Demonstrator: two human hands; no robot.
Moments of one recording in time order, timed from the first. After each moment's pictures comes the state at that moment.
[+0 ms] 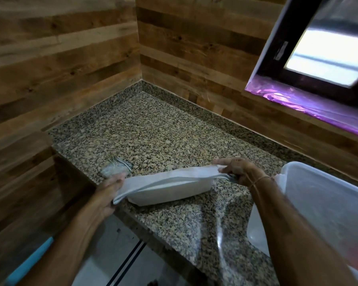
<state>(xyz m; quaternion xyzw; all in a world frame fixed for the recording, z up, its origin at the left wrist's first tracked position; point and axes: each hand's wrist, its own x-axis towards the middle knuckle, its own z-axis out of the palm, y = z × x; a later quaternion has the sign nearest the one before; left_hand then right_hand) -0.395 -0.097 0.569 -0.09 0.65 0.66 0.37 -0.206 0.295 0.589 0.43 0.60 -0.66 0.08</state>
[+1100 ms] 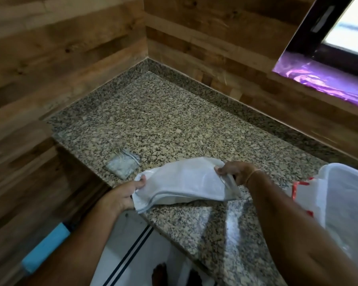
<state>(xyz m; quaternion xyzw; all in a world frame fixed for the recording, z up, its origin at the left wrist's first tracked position) -0.421 -0.065 0.534 -0.18 0.61 0.55 0.54 -0.264 0.277 0.533 0.50 0.64 -0.53 0.25</state>
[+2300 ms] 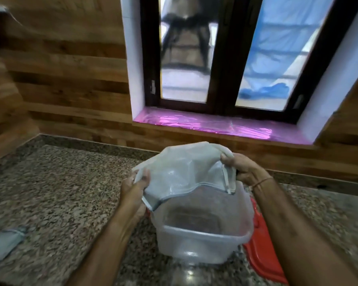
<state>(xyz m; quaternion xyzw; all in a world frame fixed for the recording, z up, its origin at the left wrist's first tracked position) -0.124 0.178 0.698 0.16 0.51 0.75 0.39 0.113 0.427 0.713 0.39 0.57 -0.68 -0.24</state>
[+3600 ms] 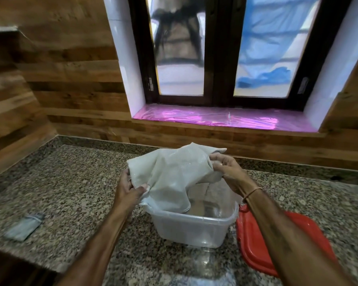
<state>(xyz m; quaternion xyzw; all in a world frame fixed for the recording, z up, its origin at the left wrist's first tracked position) -0.081 0.168 0.673 0.25 0.69 0.63 0.27 0.152 0.409 0.667 0.27 0.60 -0.69 -0.31</state>
